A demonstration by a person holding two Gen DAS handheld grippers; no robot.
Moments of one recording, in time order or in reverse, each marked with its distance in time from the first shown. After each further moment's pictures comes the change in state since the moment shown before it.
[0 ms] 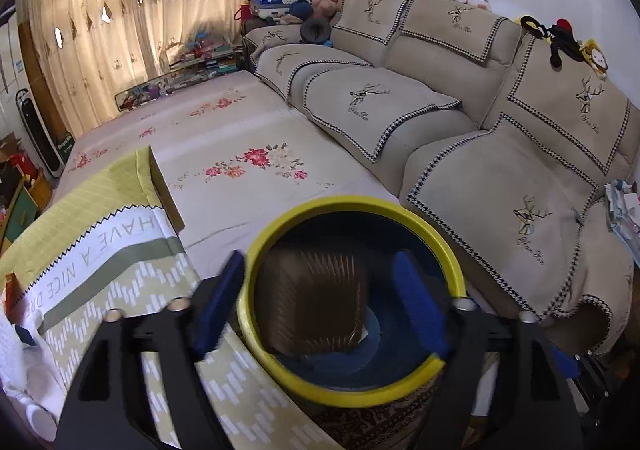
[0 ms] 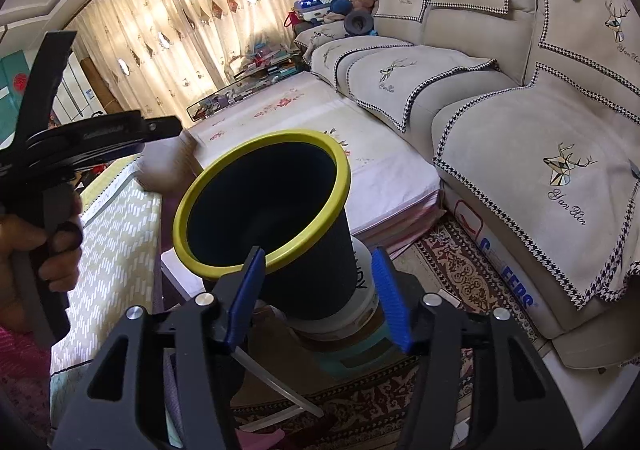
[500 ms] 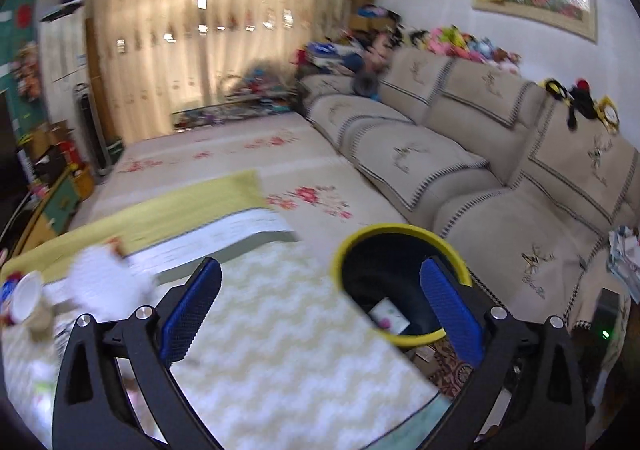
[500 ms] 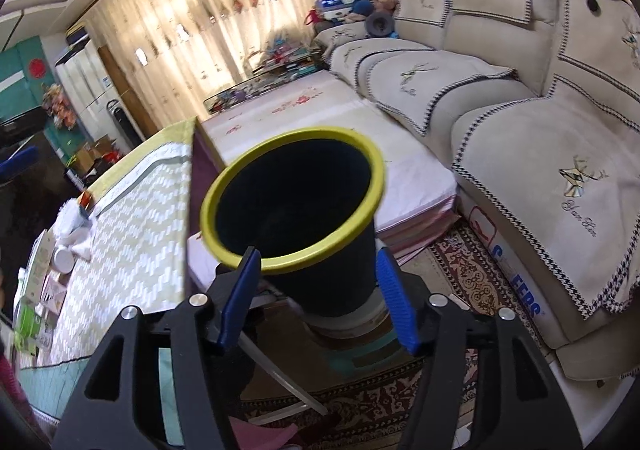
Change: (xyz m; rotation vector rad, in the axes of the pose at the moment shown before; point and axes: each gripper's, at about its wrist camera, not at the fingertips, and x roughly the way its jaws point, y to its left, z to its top) left arm -0.190 0.083 -0.065 -0.149 -0.190 0.126; right arm -0.003 0.038 -0.005 -0.081 0.014 0.059
